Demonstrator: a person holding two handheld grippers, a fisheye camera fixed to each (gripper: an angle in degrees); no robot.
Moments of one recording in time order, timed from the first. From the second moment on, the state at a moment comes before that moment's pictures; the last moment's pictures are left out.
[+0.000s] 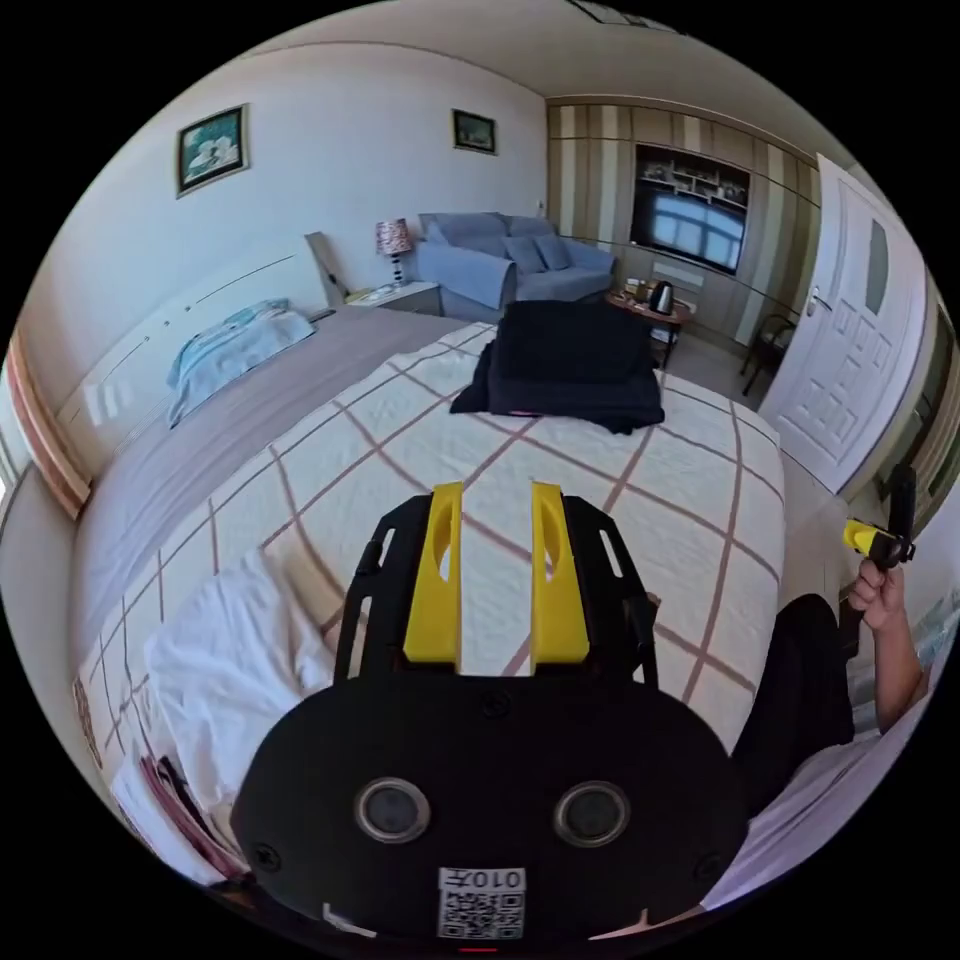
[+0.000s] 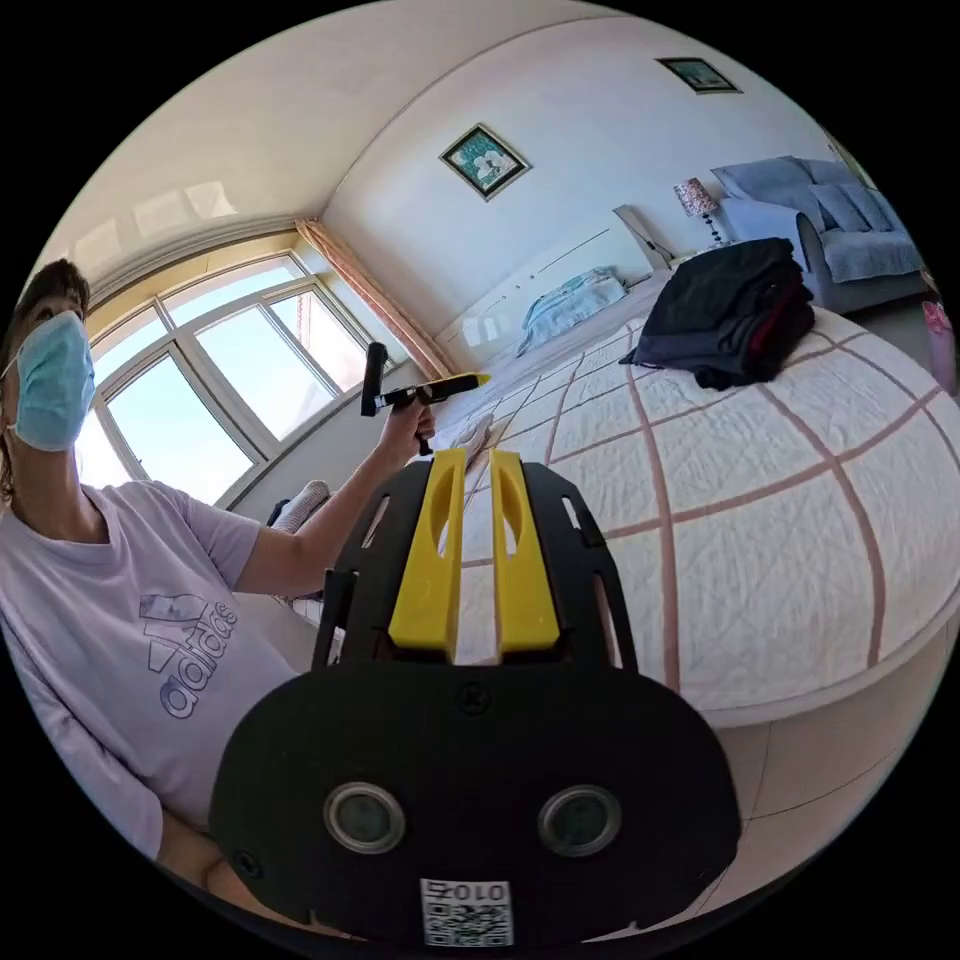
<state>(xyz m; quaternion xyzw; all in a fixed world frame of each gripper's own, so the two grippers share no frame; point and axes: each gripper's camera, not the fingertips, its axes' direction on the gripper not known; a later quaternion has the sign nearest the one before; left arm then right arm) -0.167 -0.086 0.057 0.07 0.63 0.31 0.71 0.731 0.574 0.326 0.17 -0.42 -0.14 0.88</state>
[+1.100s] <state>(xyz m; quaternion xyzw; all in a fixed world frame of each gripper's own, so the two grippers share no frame) 0.085 -0.196 -0.098 -0.05 0.78 0.22 0.58 0.889 0.703 0.214 0.25 -0.30 -0.08 0.92</state>
